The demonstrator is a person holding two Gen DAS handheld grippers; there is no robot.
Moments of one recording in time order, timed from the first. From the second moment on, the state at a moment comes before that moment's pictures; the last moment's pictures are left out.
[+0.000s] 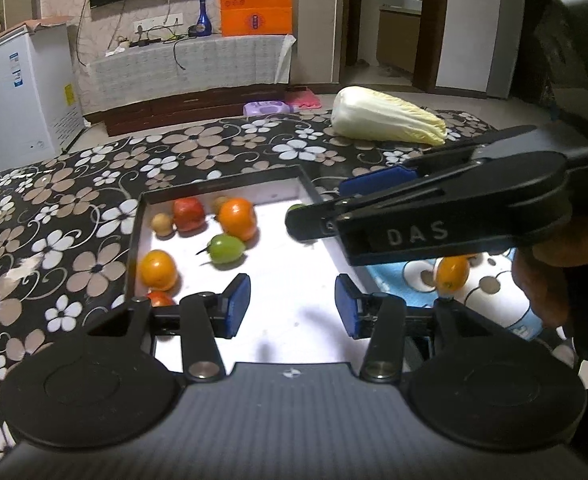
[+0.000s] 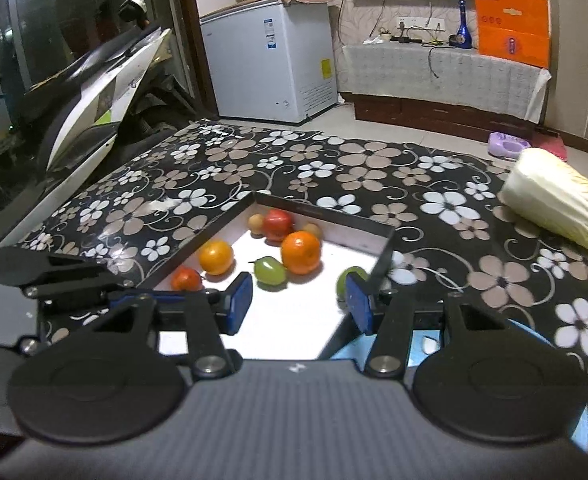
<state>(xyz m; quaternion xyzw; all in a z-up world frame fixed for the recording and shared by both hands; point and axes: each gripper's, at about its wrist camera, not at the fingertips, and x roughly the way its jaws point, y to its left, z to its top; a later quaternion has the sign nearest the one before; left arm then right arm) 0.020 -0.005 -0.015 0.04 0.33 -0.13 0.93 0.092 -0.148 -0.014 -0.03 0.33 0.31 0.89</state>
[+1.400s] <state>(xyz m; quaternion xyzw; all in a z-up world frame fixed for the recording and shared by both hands) 0.006 0.047 -0.044 0.06 0.38 -0.09 0.92 0.108 -0.020 -0.060 -0.15 0.38 0.40 0.82</state>
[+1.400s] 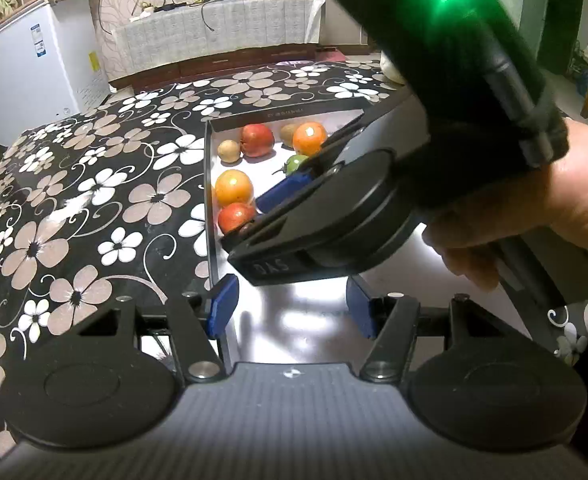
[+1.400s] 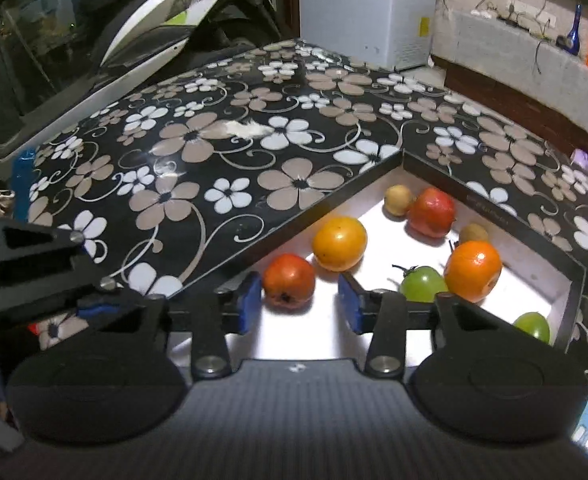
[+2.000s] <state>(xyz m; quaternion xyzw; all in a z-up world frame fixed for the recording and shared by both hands) 0.035 0.045 -0.039 0.03 0.38 -0.05 0.92 0.113 -0.076 -0.039 -0.10 0.38 0.35 0.85</state>
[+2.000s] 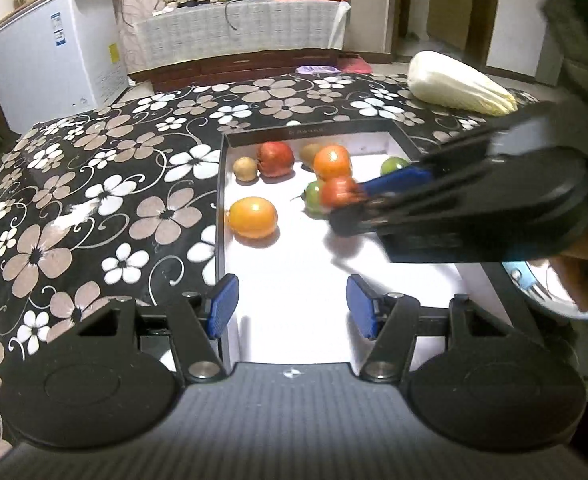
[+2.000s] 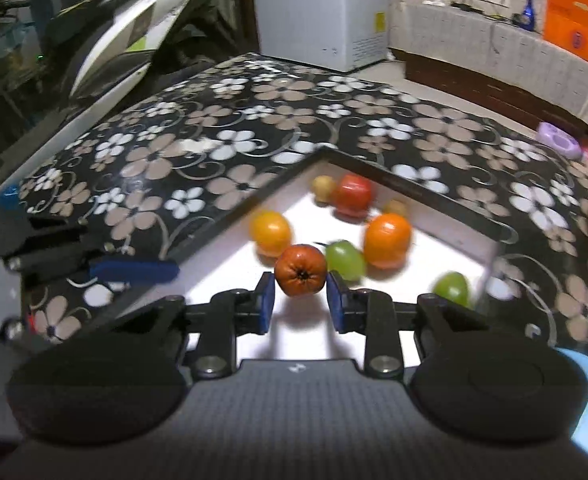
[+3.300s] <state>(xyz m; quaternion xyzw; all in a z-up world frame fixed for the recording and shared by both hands) 0.119 0.005 -0.054 0.03 0.38 -0.04 0.92 0.105 -0.152 -0.014 -0.04 0.36 0.30 0.88</state>
